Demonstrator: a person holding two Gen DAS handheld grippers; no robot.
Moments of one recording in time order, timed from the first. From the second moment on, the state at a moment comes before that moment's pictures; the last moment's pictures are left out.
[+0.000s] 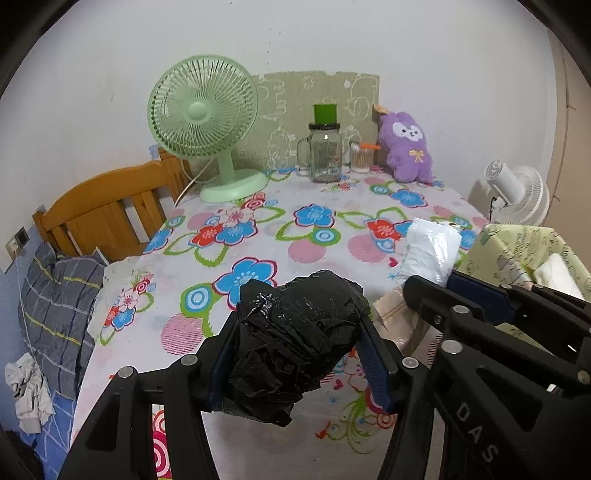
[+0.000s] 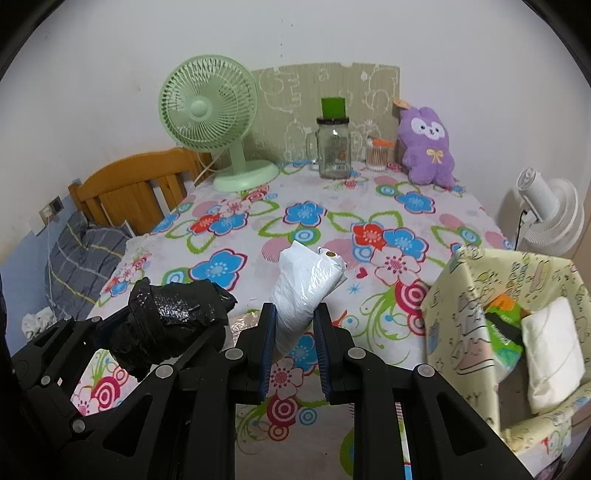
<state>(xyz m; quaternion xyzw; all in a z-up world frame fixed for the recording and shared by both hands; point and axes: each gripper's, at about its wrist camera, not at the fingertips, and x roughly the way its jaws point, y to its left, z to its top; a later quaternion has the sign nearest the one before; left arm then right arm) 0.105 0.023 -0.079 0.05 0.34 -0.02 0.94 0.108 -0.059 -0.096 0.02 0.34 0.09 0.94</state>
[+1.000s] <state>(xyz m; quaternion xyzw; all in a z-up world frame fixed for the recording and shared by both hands) 0.066 -0.016 -0.018 0.05 0.27 -0.04 0.96 0.057 -0.100 -0.031 0.02 0.27 0.08 0.96</state>
